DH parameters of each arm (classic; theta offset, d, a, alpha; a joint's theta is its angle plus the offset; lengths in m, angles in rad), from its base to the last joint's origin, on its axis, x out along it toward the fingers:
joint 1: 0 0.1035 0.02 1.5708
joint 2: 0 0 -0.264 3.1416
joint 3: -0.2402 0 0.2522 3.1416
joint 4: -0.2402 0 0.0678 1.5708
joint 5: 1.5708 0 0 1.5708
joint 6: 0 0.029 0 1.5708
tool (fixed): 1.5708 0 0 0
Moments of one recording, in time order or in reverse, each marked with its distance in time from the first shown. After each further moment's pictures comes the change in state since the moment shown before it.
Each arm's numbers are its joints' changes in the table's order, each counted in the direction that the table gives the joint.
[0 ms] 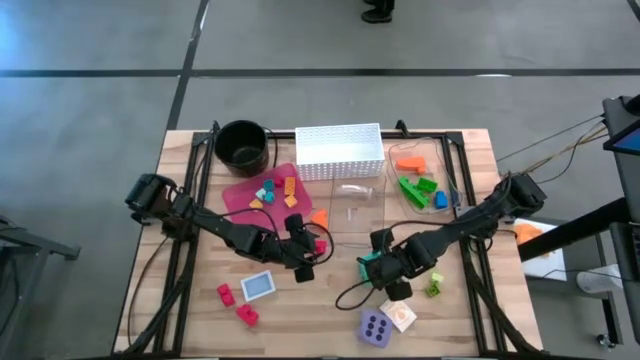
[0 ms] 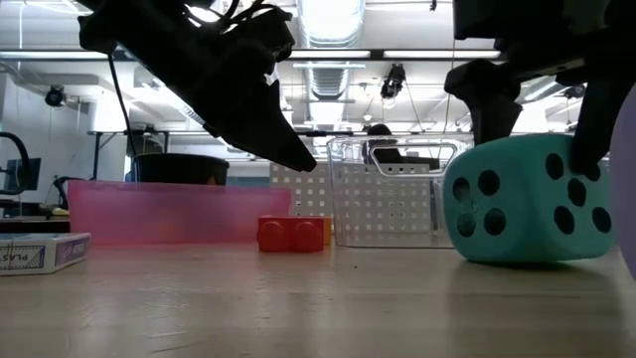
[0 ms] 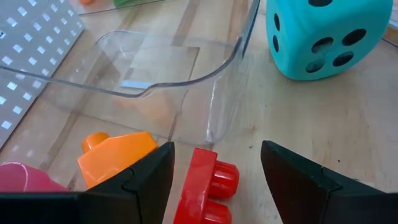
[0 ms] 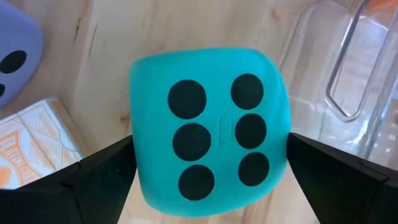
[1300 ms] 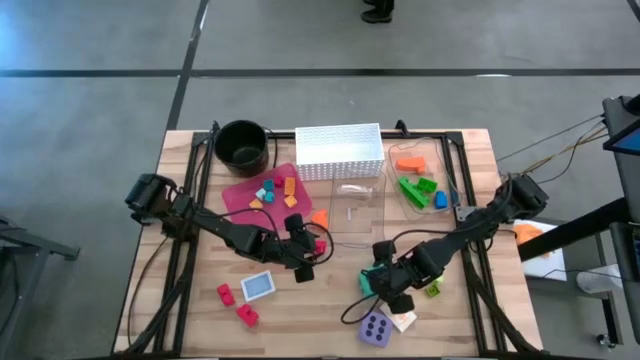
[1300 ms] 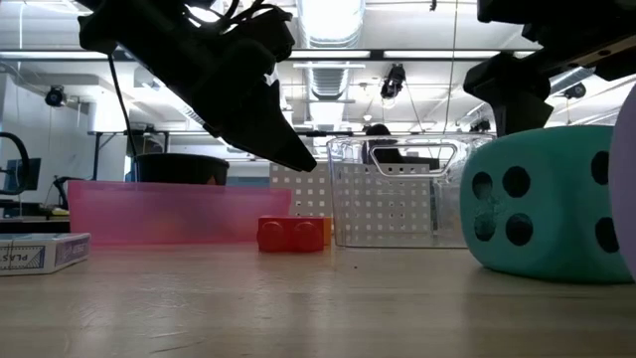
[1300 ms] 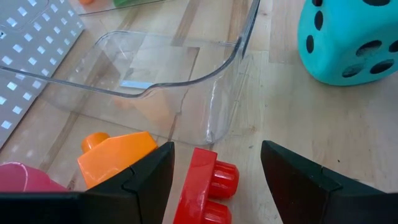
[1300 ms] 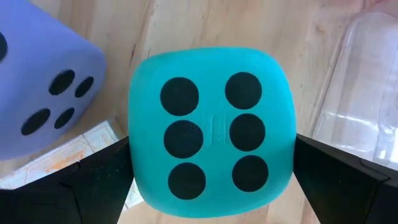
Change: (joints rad) left arm 0.000 0.000 0.000 0.000 0.000 0.000; right arm 0.080 -0.002 0.038 0.122 -0.026 0.123
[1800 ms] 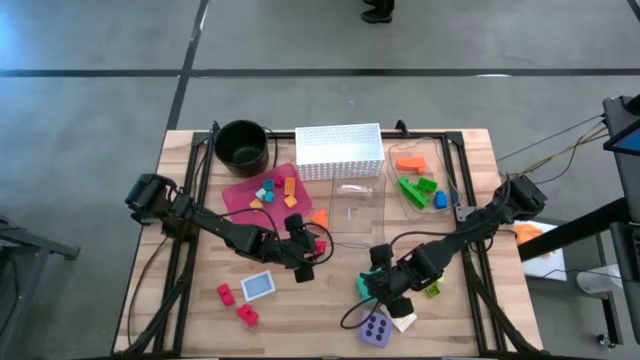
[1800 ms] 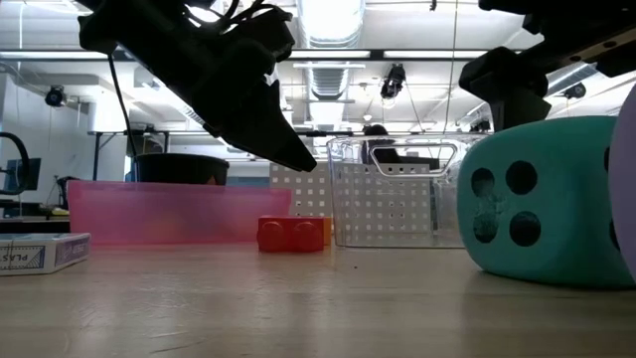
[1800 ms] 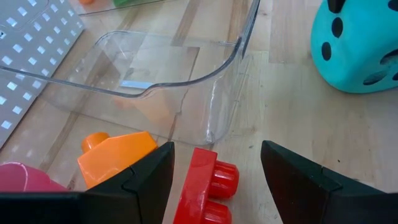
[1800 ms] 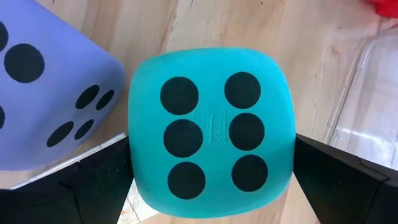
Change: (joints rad) left arm 0.000 0.000 0.000 0.000 0.000 0.000; right arm 0.003 -0.005 -0.010 0.038 -0.007 -0.035
